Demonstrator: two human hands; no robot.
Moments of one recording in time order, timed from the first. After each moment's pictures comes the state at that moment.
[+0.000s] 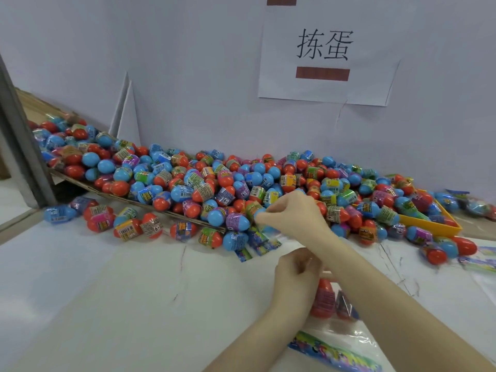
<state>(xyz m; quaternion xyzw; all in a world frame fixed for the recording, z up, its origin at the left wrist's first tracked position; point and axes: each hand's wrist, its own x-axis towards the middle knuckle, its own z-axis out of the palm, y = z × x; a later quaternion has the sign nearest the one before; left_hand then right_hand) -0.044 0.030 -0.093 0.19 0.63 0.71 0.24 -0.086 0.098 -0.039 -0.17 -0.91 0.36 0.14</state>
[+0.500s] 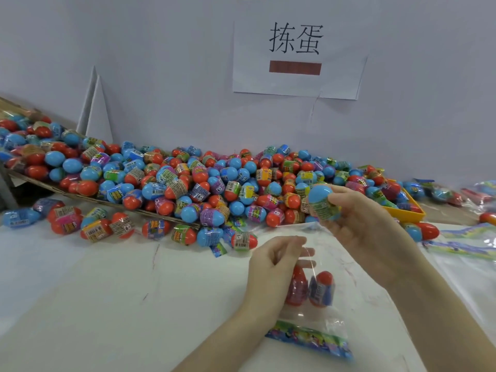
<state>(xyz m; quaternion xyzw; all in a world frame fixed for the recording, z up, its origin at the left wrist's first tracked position) -0.037 0.030 -0.091 0.23 0.56 0.77 0.21 0.023 0.137 -0.012 -0.09 -0.60 0.76 0.21</state>
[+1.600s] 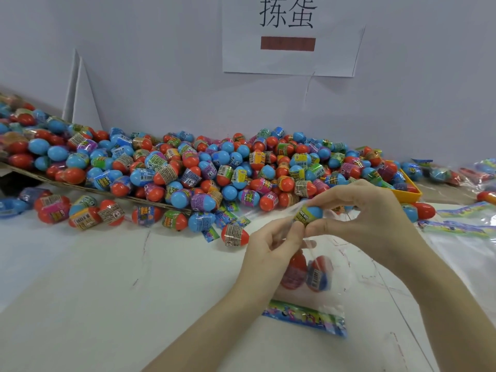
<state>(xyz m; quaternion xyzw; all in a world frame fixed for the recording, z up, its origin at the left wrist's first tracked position) -0.033 0.027 -0.088 0.32 0.54 0.74 0.23 0.037 0.142 -0.020 -0.06 -0.91 0.31 0.27</state>
